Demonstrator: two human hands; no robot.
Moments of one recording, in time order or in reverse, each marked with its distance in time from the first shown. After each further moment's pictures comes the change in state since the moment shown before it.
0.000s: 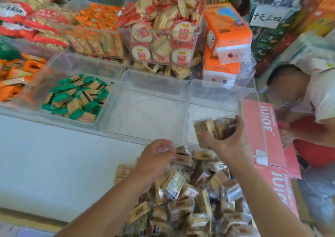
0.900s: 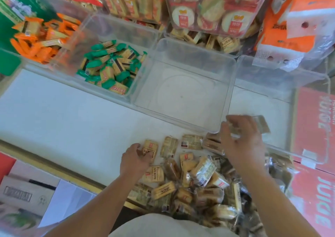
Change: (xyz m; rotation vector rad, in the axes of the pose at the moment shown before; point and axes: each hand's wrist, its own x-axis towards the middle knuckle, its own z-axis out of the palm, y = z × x) left_hand 0.023 -0.152 -0.115 0.584 0.466 -0.291; right_hand -0.010 0.006 0.080 -0.151 -0.026 -0.446
